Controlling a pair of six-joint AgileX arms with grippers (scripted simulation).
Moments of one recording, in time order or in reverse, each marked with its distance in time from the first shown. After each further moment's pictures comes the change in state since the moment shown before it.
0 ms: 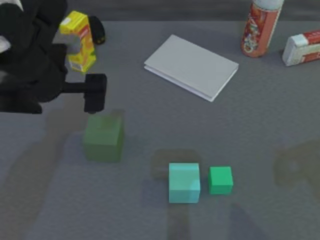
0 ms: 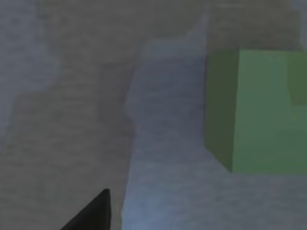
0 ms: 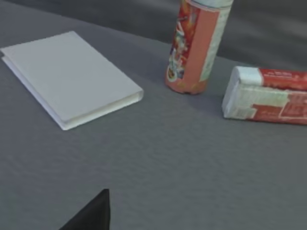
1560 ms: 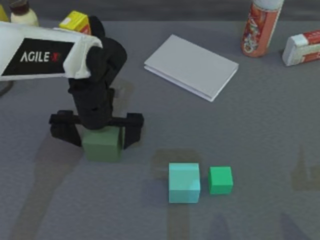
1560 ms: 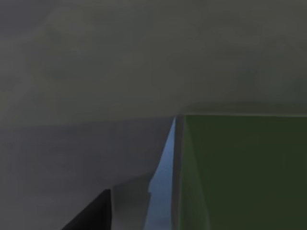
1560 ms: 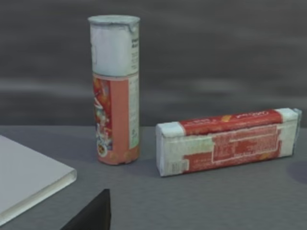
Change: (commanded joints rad) left arm -0.087 0.516 0.145 0.095 -0.003 -0.062; right arm -0.140 -0.407 -0.346 0.241 0.042 0.163
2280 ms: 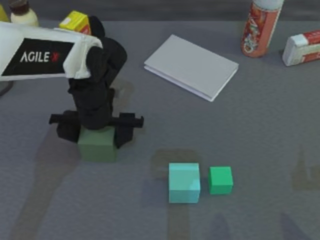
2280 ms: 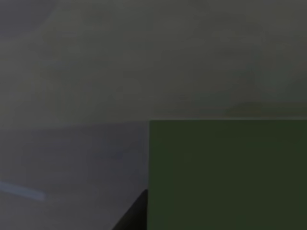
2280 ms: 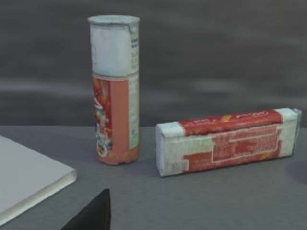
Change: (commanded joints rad) left arm 0.000 0.000 0.000 0.000 0.000 0.000; right arm 0.000 0.000 0.000 0.000 0.000 0.000
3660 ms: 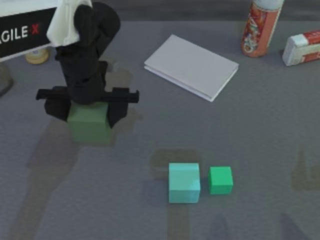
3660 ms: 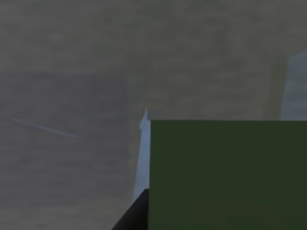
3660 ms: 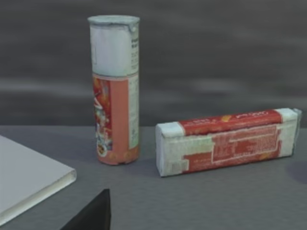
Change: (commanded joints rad) left arm 0.020 -0.104 0.149 -0.246 -0.003 -0.001; right arm 0.000 0.000 0.000 0.000 0.000 0.000
